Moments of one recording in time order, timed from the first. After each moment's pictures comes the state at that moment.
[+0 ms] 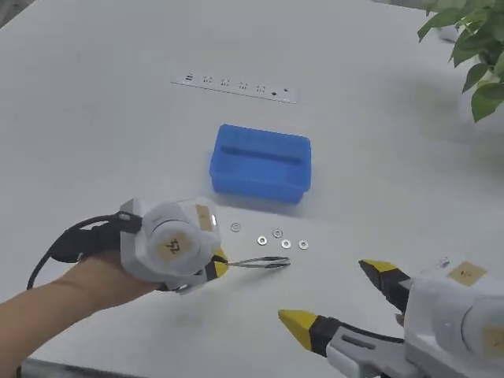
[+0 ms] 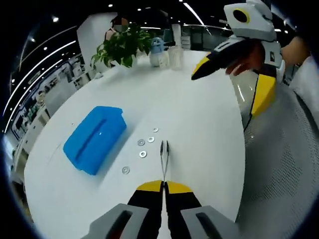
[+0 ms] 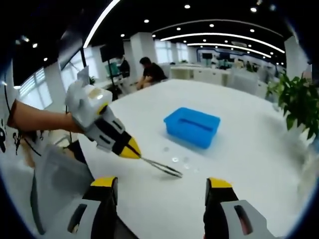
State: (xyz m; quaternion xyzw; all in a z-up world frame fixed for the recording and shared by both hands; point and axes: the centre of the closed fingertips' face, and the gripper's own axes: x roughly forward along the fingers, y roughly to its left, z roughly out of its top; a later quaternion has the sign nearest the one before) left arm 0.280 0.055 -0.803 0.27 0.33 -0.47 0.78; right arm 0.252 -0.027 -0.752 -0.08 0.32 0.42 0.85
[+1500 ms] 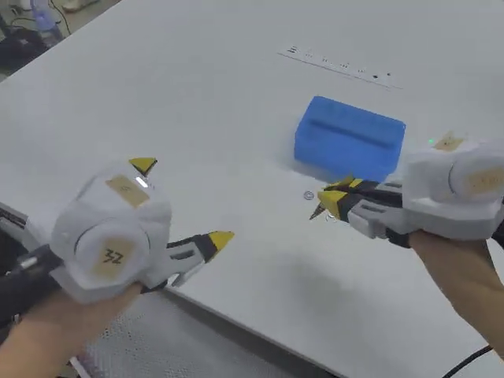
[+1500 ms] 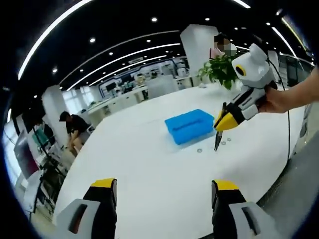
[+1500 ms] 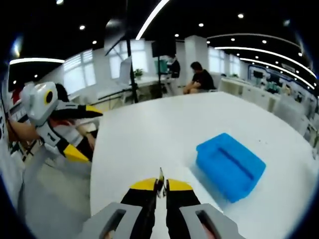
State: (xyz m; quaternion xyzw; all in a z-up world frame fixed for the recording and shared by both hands) left arm 0.228 0.187 -0.743 0.12 0.25 -0.04 0.96; right arm 0.335 0.058 -0.764 -0.13 0.25 0.56 0.78
